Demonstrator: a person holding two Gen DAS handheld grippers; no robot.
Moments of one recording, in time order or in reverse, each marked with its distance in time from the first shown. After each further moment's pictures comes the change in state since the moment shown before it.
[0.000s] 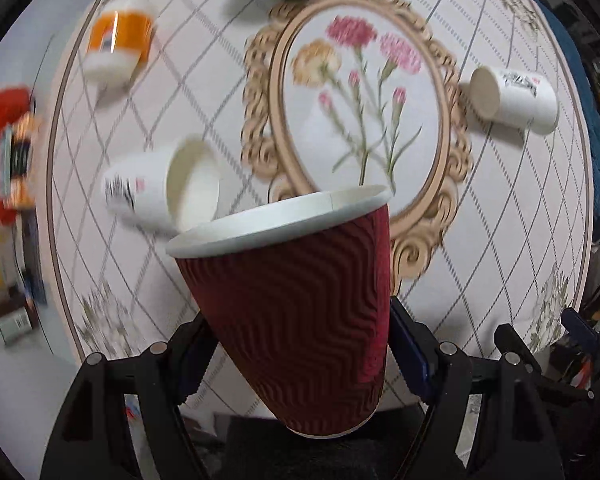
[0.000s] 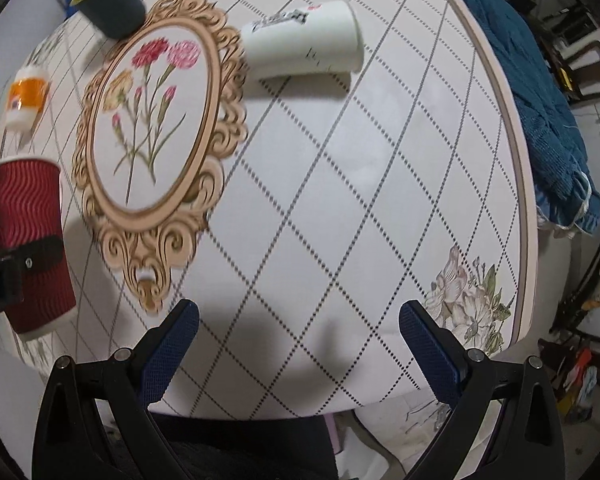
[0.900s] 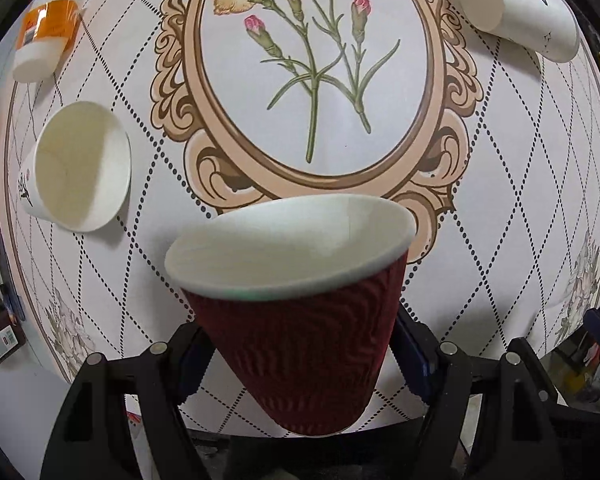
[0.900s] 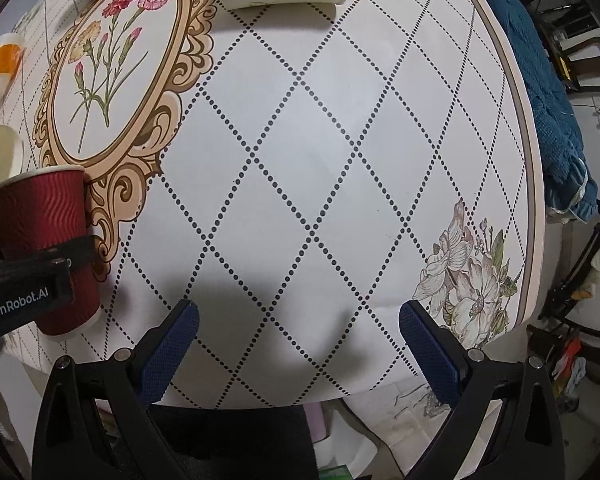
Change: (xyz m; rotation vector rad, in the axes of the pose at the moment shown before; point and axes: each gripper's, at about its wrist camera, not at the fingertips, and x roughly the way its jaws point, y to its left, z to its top) left arm 0.069 -0.060 -0.007 0.102 0.075 0.027; right arm 0.046 -0.017 -0.011 0.003 0.087 -0.062
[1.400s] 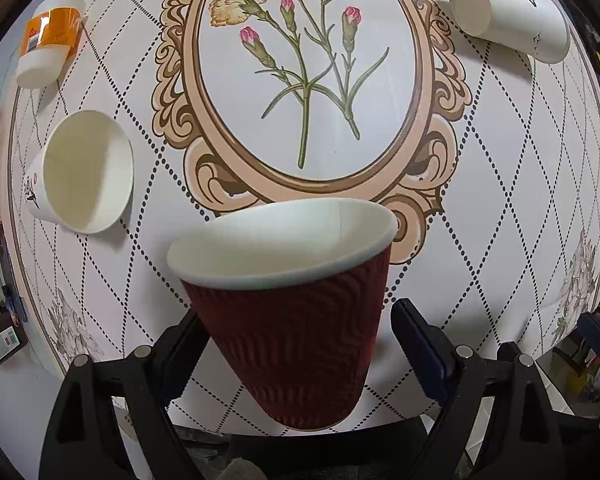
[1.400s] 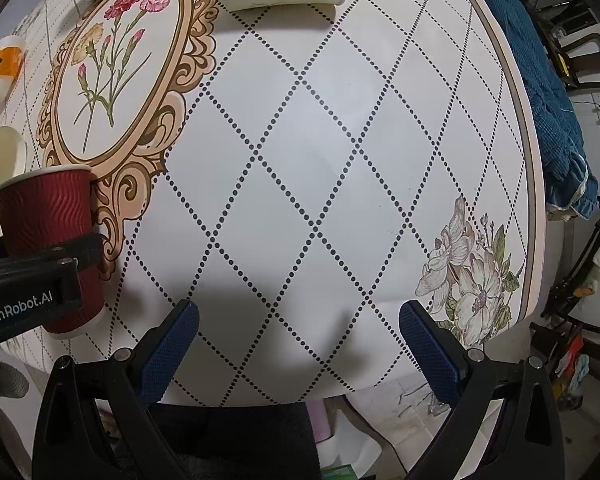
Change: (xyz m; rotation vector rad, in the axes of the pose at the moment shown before) left arm -0.010 -0.018 -0.002 -0.002 -0.016 -0.001; right arm -0.001 0.002 -0.003 0.014 -0.004 0.007
